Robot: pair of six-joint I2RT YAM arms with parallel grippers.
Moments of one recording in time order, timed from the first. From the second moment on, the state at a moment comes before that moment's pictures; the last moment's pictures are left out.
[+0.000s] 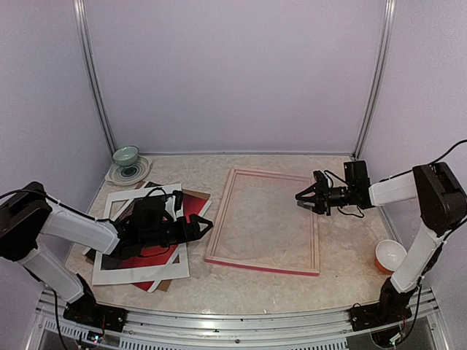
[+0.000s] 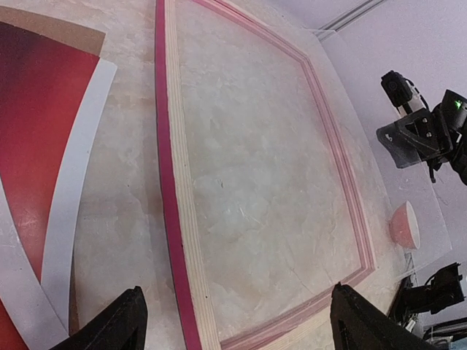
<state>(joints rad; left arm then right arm) -0.79 1.51 0.50 0.56 0.07 -0.78 0.19 1.71 0.82 0.25 -1.04 0.85</state>
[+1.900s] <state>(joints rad) -0.81 1.60 0.51 0.63 0.09 -0.80 0.19 1.75 0.72 0.38 -0.96 0.84</state>
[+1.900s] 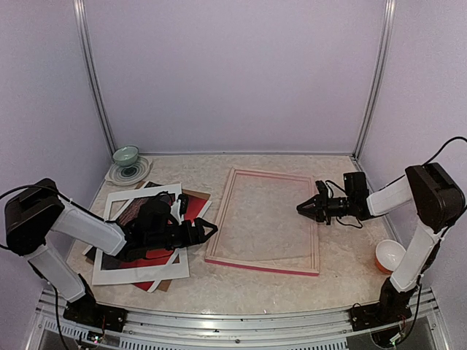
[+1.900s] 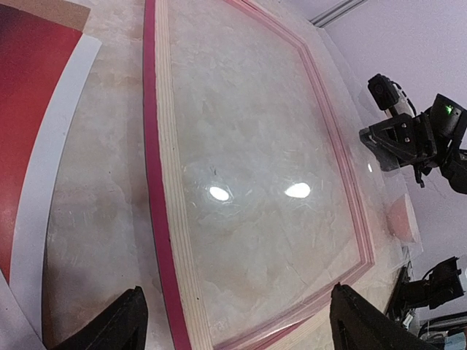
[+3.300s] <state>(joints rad) -0.81 1.62 0.51 0.64 0.10 -0.81 0.19 1.87 0.59 1.21 -1.07 1.26</state>
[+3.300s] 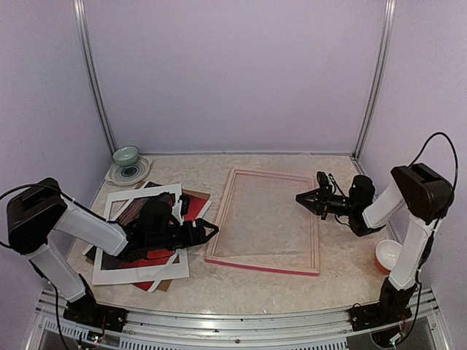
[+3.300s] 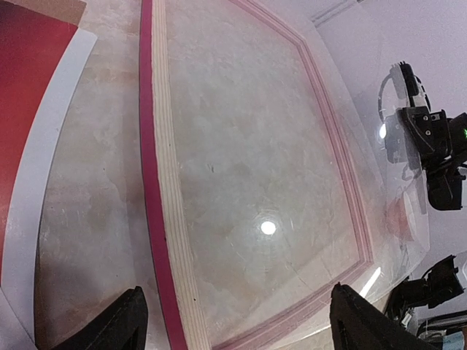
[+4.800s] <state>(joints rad) -0.82 1.66 0.51 0.69 0.12 -0.82 0.23 1.92 0.62 1.21 -1.06 1.32</state>
